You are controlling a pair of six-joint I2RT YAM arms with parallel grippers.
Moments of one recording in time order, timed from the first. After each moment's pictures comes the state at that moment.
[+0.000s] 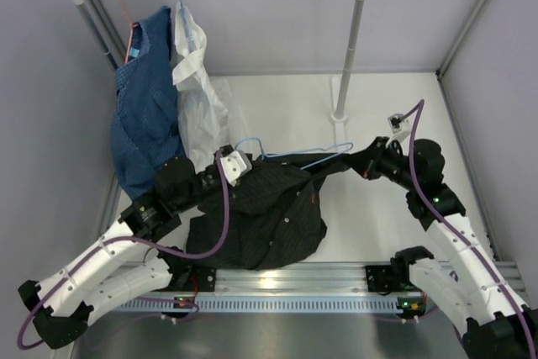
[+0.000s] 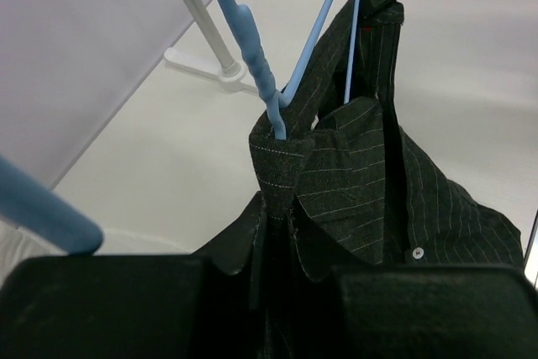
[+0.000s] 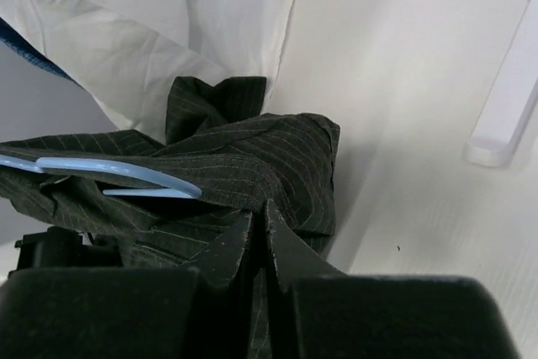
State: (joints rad) left arm -0.81 0.72 0.83 -0.22 0.16 0.30; right arm 0.24 0.76 0.64 -0.17 -0.46 0.52
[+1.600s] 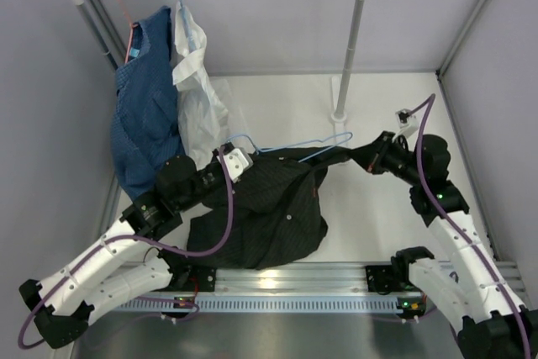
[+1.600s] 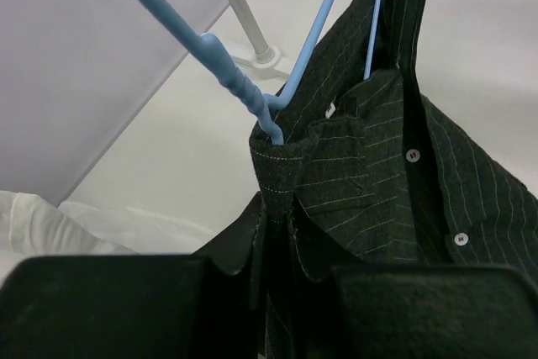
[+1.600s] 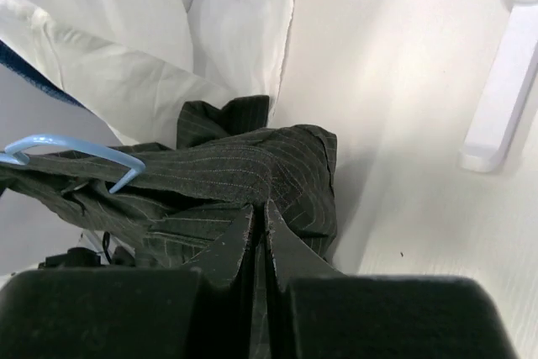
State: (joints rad) left arm -0.81 0.73 0.83 -0.22 0.08 0.34; right arm 0.19 0.77 0.66 -0.17 -0.49 0.58
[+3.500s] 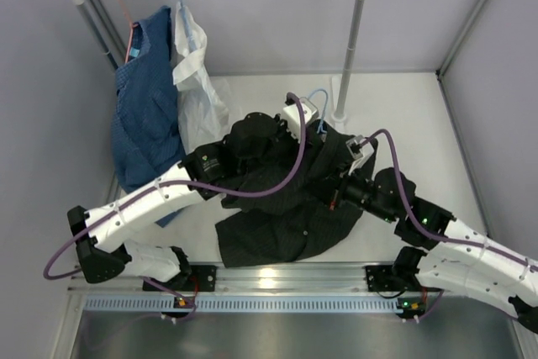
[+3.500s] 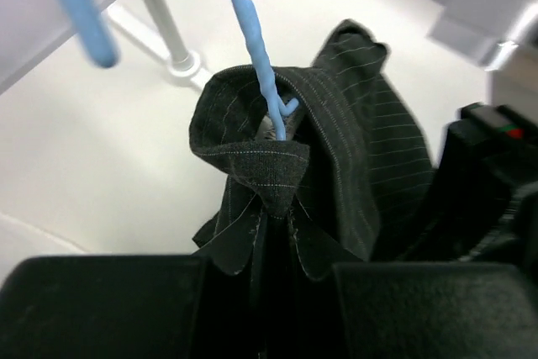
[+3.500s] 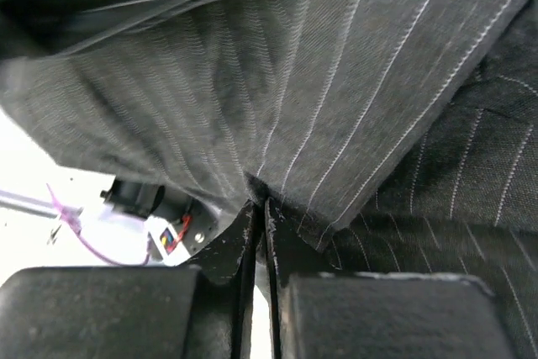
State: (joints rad) left arm -1.04 1.32 1.42 -0.42 -0.16 -0.05; right arm 0.97 0.69 0.67 -0.14 0.00 0.62
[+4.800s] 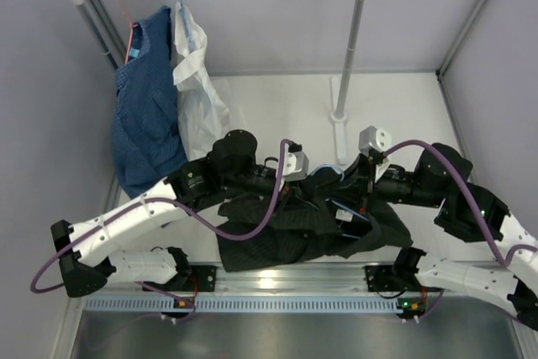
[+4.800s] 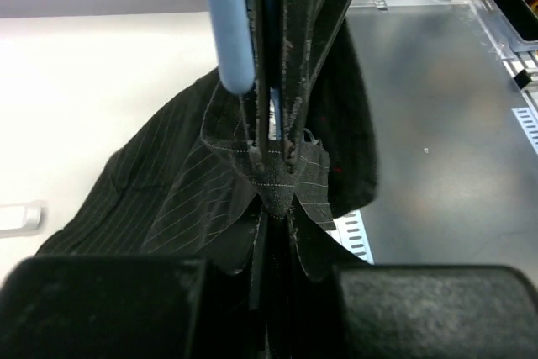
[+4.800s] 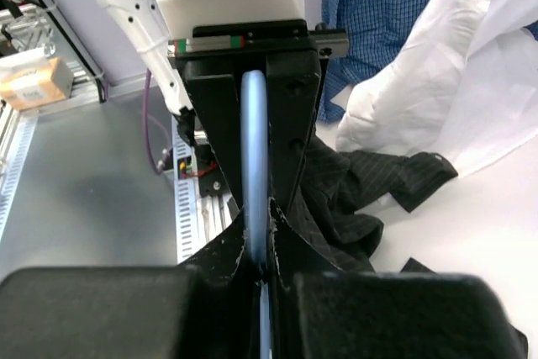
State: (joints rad) left arm -1.03 1.16 1.20 -0.29 0.69 0.08; right arm 0.99 0.75 1.15 -0.49 -0.40 0.10
